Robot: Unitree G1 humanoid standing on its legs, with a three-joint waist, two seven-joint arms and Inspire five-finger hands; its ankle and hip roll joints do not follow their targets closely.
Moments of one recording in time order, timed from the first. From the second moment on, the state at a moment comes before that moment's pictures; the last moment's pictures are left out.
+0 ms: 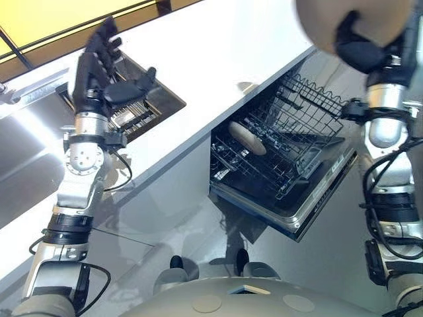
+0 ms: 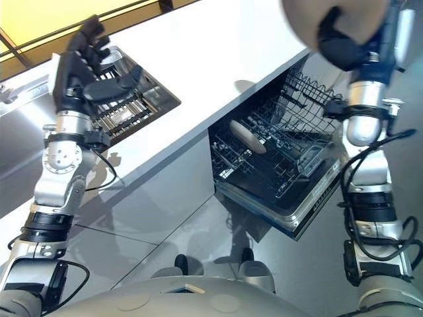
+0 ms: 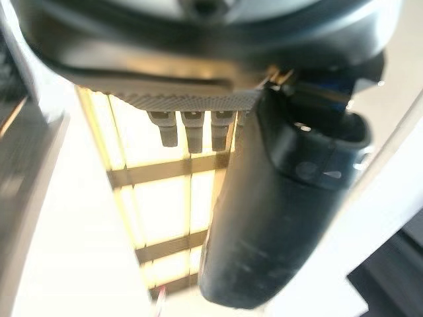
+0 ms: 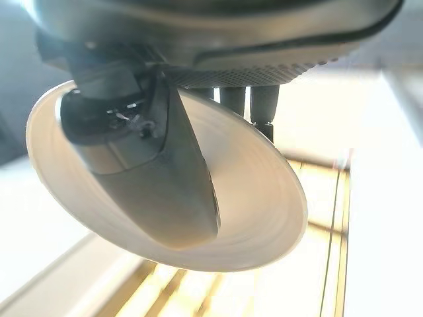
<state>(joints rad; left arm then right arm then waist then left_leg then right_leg) -0.27 0.60 0.05 -0.05 -0.39 -0.11 0.20 -0.40 -0.65 -0.12 0.03 0.24 -0.07 -0.38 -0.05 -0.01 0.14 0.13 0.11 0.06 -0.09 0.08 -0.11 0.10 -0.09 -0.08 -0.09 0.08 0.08</state>
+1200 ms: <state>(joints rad) -0.23 0.75 0.10 0.27 -0.39 -0.05 0.23 -0.09 -0.63 0.06 0.39 0.00 0.06 -0.21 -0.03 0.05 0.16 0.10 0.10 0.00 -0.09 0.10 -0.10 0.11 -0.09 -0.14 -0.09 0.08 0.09</state>
